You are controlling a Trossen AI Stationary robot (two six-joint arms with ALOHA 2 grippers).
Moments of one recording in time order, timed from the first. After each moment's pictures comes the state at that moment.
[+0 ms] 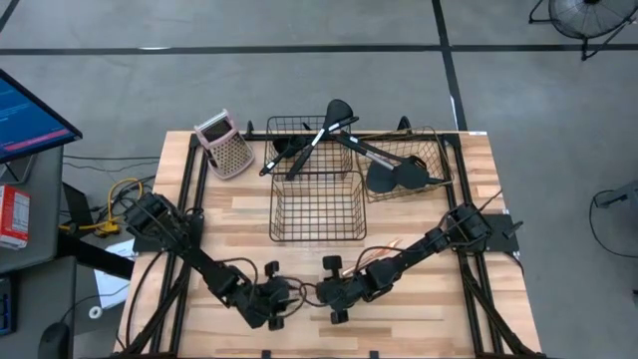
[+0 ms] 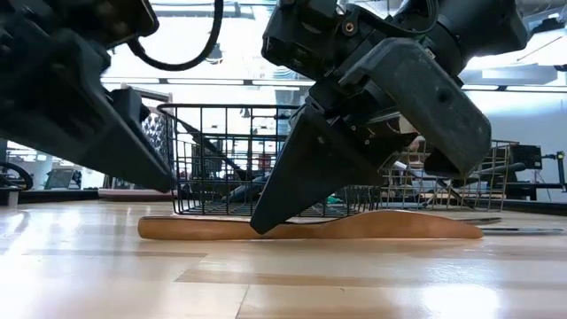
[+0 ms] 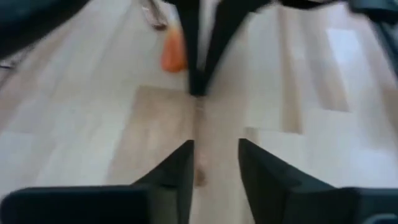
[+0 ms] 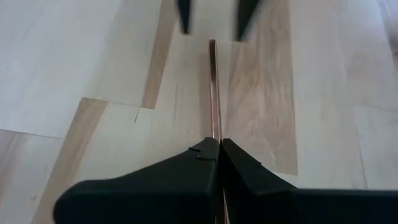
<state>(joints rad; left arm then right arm) -0.73 1.83 0.83 0.18 -0.62 -0.64 0.50 2.14 1.23 -0.01 0.31 0.20</state>
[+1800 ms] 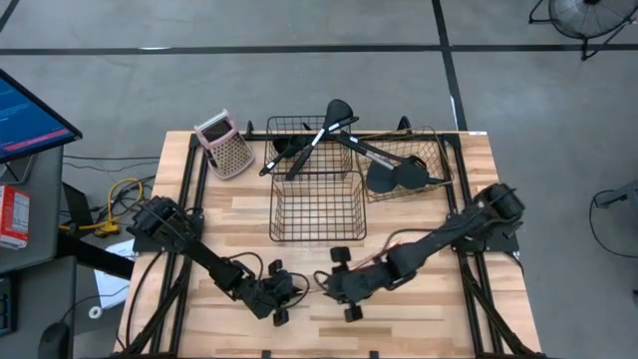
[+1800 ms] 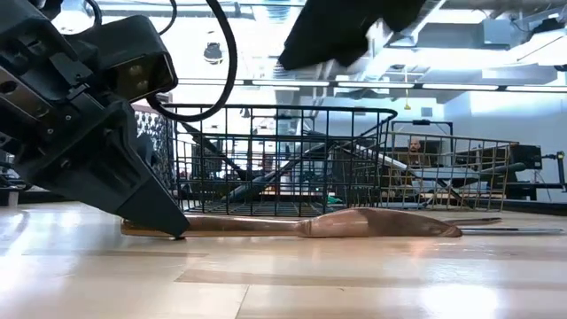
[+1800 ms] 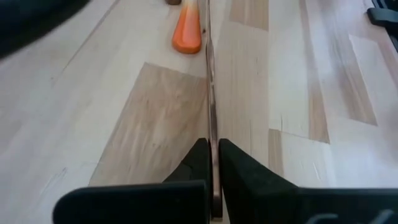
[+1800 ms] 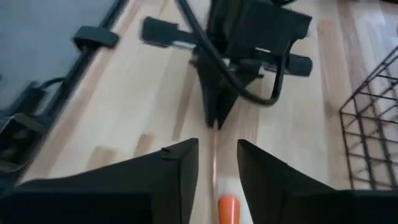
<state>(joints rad) -0.67 1.91 0.75 0.36 -0.52 -0.73 0.49 1.84 1.23 -0.14 0.26 0.13</state>
